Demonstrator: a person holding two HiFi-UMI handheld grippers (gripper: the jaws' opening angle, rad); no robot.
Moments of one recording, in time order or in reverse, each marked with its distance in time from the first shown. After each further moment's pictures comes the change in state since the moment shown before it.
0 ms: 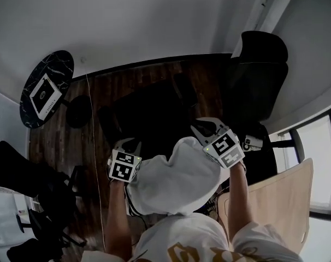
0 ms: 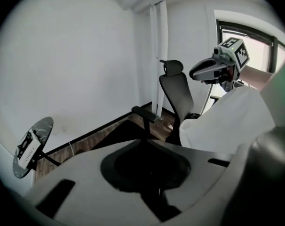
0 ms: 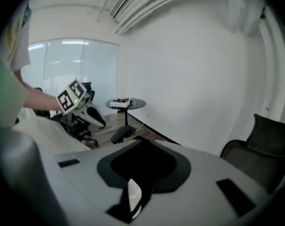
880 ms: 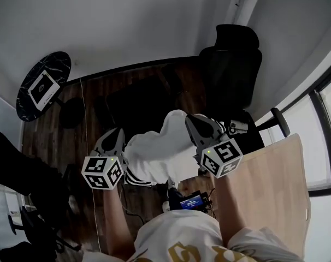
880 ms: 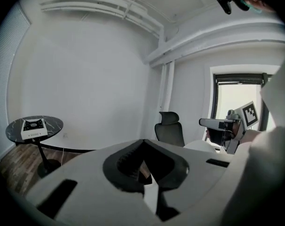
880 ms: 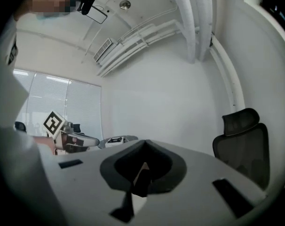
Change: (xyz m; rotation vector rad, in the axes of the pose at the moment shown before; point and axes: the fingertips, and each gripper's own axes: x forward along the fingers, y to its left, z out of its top) left arm -0.199 -0.062 0.018 -0.255 -0.528 0.039; right arm -0.157 0.121 0.045 0.290 -0.461 -0.220
